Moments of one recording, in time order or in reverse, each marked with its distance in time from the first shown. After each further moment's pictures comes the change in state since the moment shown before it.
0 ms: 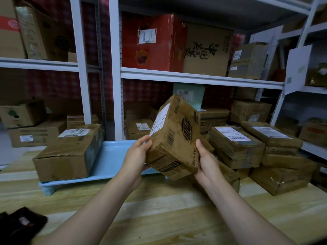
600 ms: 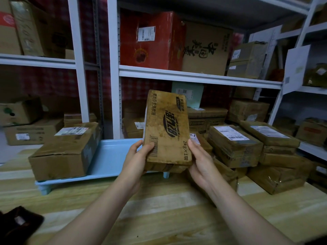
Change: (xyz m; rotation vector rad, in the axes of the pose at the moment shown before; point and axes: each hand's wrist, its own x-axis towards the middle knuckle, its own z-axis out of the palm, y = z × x) left_hand 0.000 -0.014 0.000 -0.020 0.019 -0.048; right_hand -0.006 0.001 -0.001 -0.166 -0.189 -0.031
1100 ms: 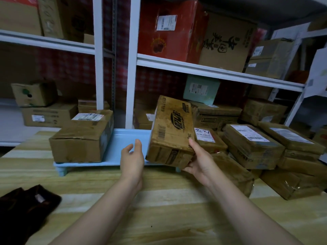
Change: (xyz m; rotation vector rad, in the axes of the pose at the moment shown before) left_hand 0.018 -0.028 -0.040 -0.059 0.379 -0.016; right_hand 0.021 0.035 0.017 -0.199 0.077 0.205
